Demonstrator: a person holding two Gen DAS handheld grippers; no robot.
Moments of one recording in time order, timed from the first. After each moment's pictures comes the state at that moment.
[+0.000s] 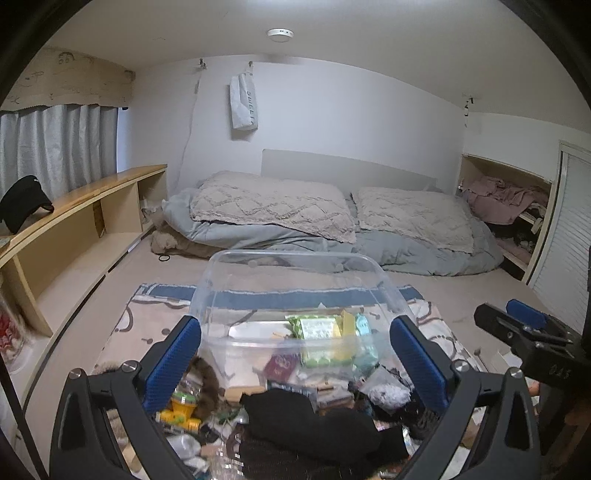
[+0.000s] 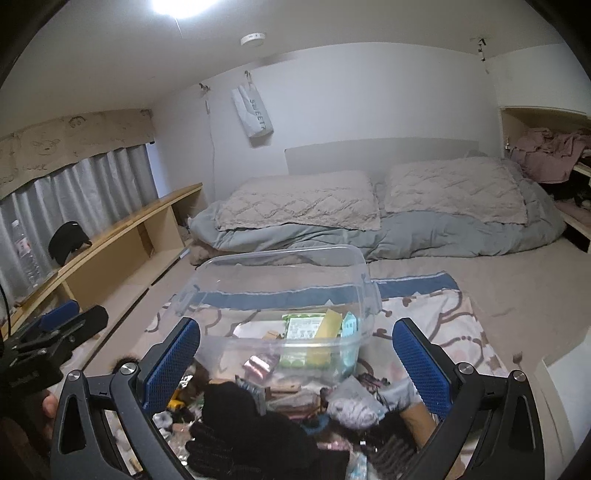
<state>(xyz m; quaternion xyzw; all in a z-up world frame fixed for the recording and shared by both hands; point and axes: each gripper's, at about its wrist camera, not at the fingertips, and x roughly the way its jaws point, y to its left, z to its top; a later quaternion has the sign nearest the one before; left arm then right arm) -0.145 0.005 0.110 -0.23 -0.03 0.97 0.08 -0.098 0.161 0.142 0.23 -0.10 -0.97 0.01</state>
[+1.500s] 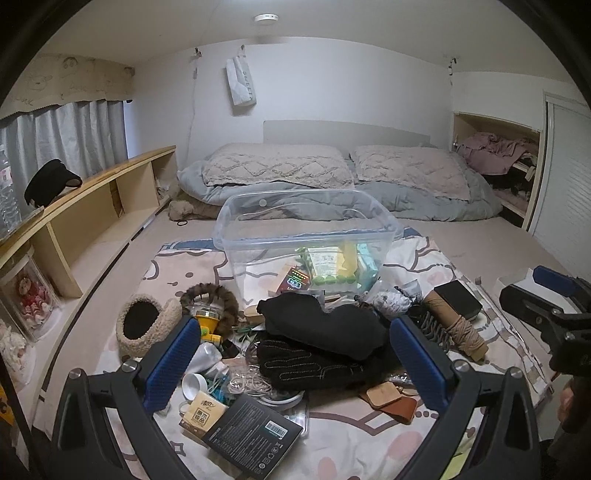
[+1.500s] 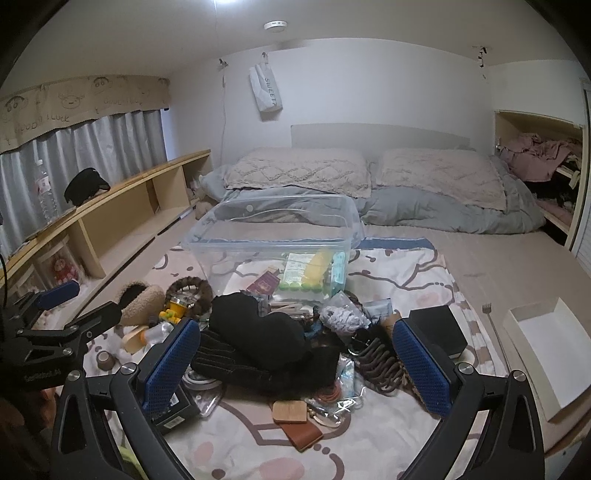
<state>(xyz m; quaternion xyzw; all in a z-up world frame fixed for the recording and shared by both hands) -0.026 0.005 0.053 -0.28 0.02 0.96 0.07 0.034 0.125 0.104 0.27 -0.05 -0.96 0.00</state>
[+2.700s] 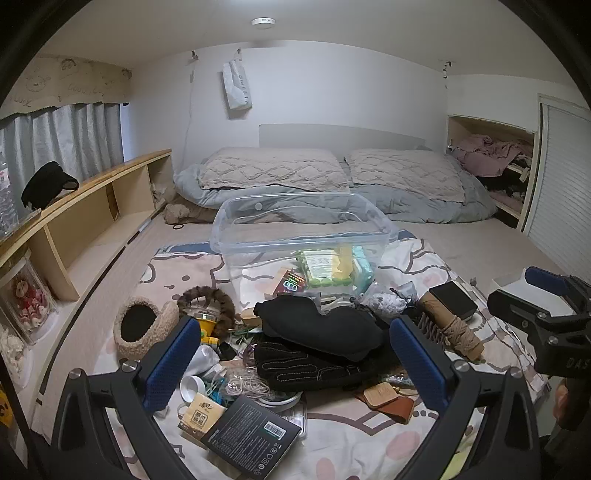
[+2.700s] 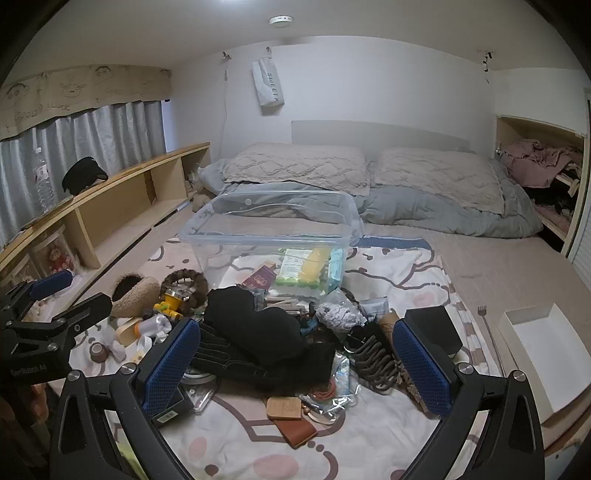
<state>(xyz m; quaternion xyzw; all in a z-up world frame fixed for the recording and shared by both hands) -0.021 0.001 0.056 -0.27 0.02 0.96 0.08 0.032 0.120 0.101 0.28 -0.03 -0.96 -0.01</state>
